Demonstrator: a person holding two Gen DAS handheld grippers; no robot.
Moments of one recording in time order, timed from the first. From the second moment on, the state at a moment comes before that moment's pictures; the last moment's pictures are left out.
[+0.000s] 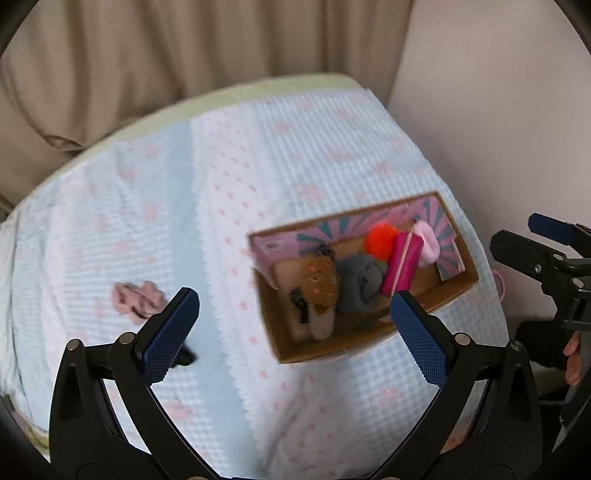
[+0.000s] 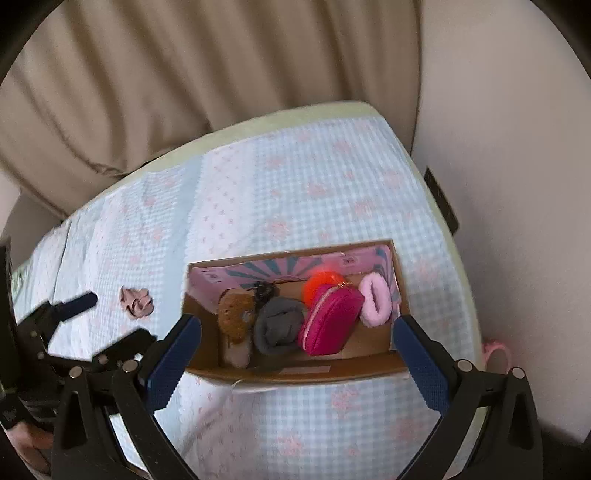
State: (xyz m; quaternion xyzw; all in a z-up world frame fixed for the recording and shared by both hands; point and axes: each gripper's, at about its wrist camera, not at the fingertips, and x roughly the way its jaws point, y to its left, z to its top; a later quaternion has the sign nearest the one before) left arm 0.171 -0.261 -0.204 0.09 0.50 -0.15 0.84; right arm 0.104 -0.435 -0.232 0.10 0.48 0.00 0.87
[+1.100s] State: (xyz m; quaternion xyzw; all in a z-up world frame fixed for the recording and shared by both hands) left arm 0.159 0.056 -0.175 0.05 0.46 -0.12 0.88; right arm 0.072 -0.155 -0.202 0.06 0.43 0.04 0.90
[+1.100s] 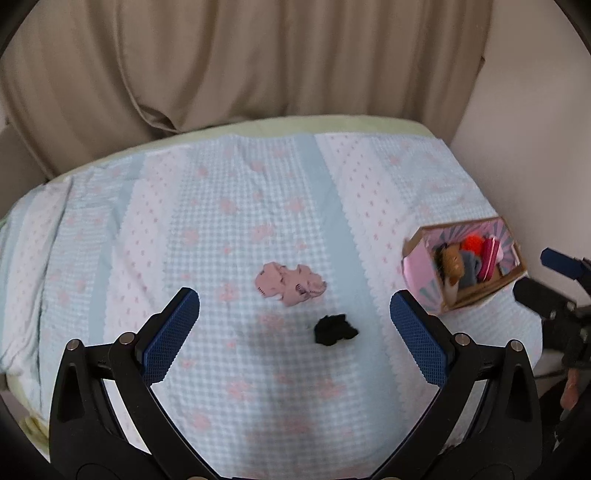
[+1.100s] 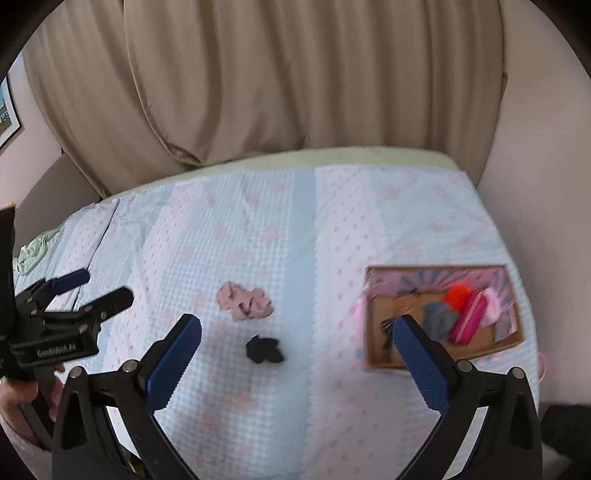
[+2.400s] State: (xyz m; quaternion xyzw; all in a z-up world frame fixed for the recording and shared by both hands) left arm 0.325 0.042 -0.474 0.08 0.51 -0.23 0.82; right arm 0.155 -0.053 -0.492 0.03 0.49 0.00 0.87
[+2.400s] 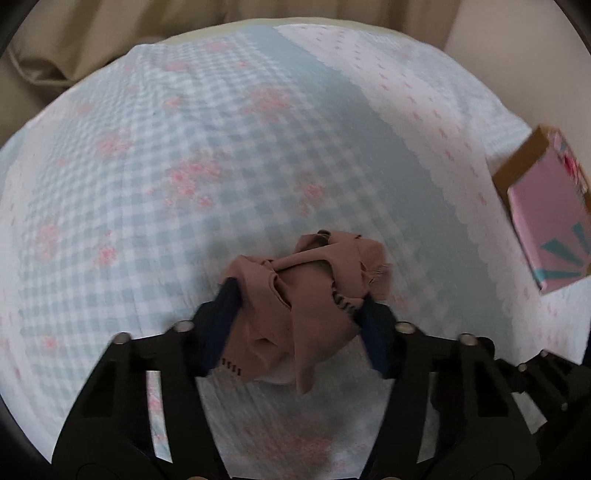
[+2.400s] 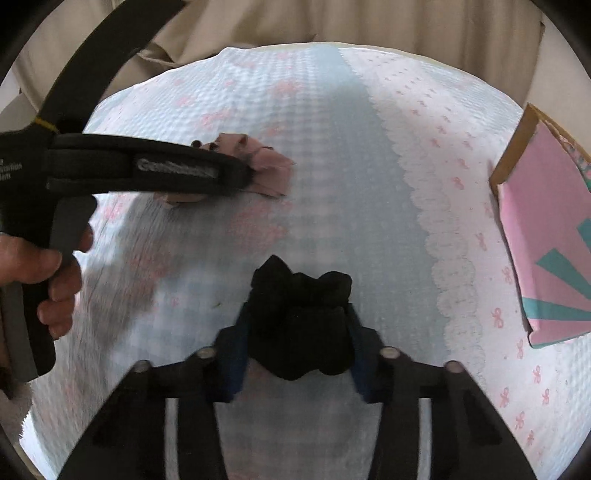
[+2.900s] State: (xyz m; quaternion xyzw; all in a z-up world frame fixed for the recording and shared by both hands) left arm 0.302 0.060 -0.421 0.04 0.52 -0.20 0.83; right arm 0.147 -0.076 -0.428 0.05 0.45 0.00 0.89
